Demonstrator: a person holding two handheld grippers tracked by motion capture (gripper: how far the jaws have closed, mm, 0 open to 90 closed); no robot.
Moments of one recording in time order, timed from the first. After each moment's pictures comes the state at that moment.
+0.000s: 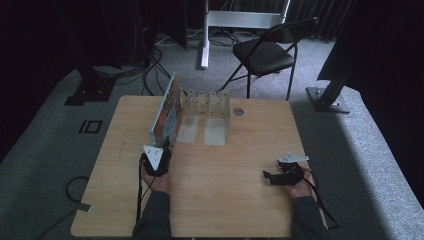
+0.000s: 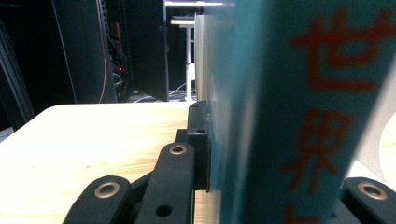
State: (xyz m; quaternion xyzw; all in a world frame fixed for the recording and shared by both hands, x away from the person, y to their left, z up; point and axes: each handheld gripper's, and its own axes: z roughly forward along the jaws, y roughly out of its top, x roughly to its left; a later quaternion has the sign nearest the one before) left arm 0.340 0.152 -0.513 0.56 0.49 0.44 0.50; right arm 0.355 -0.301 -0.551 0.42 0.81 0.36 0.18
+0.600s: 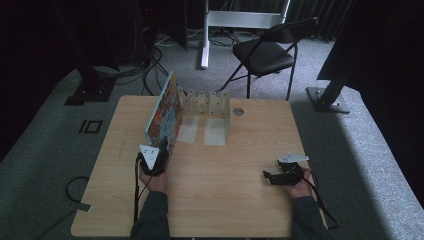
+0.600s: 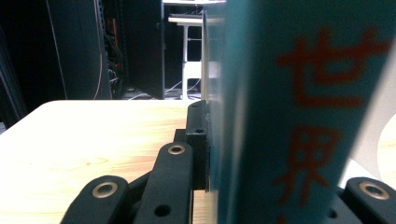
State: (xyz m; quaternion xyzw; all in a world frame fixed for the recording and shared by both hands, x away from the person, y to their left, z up) left arm 0.341 0.162 -0.513 0.56 0.50 0.43 0.51; right arm 0.355 -0.301 -0.551 0.42 0.81 0.36 0.18
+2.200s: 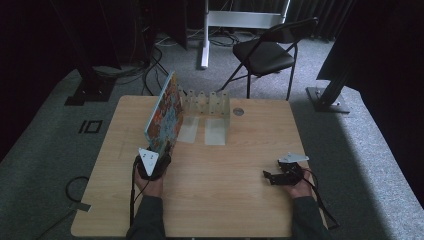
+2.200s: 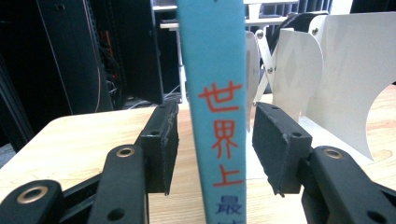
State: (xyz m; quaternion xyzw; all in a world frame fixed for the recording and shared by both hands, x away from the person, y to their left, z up) left arm 0.323 0.167 -0.505 0.59 0.46 0.45 0.49; right arm 0.355 -0.301 -0.551 0.42 0.81 0.36 0.18
